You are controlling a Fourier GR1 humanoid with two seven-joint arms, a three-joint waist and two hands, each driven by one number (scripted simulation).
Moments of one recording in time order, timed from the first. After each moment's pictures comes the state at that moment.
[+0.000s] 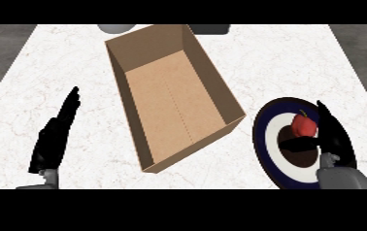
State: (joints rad) left arm 0.01 0.21 0.02 -1.56 -0.17 0.08 0.10; right arm -0.10 -0.25 -0.04 -1.38 0.71 -0.09 0.68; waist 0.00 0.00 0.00
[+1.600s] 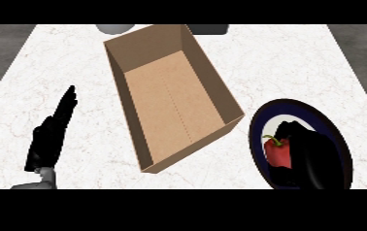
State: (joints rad) left arm 0.00 0.19 0.07 -1.55 -0.18 0.03 0.09; right arm 0.06 -0.28 0.36 -1.94 1.16 0.11 0.71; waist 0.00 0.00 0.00
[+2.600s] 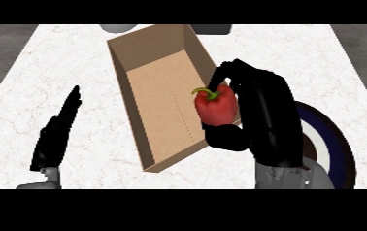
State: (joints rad) left arm 0.00 0.17 0.06 -1.55 -0.21 0.03 0.08; right arm -0.50 -0.02 0.39 -1.95 0.96 0.14 0.79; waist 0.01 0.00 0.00
